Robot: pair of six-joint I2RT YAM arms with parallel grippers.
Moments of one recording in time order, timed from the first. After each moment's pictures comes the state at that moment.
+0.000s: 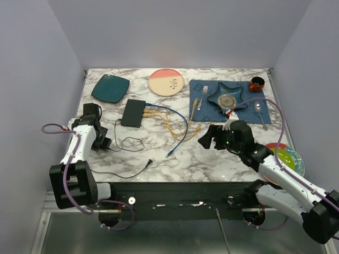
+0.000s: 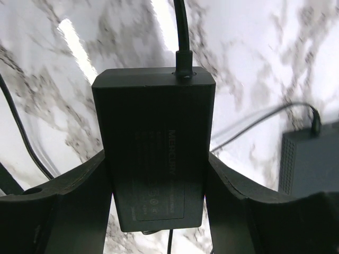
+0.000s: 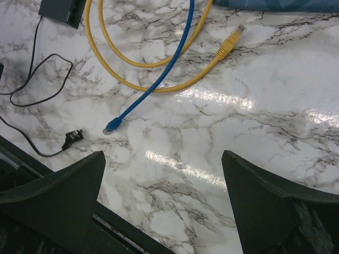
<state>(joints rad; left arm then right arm) 0.12 1.27 0.88 -0.83 -0.33 -1.11 0.56 0.90 0.56 -0.20 -0.09 0.52</state>
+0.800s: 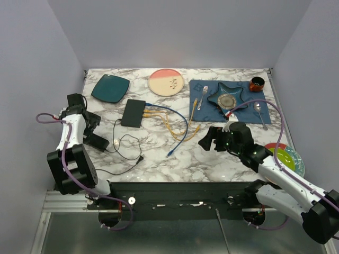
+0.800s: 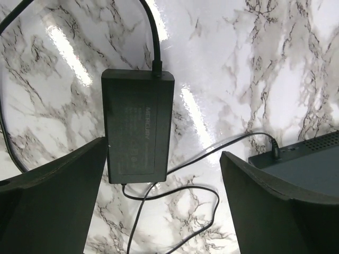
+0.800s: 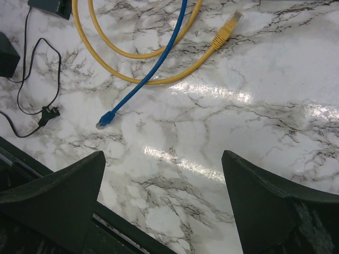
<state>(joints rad) 0.32 1.47 1.07 -0.77 -0.19 -0.88 0.56 0.90 0.53 -0.20 -0.10 0.52</state>
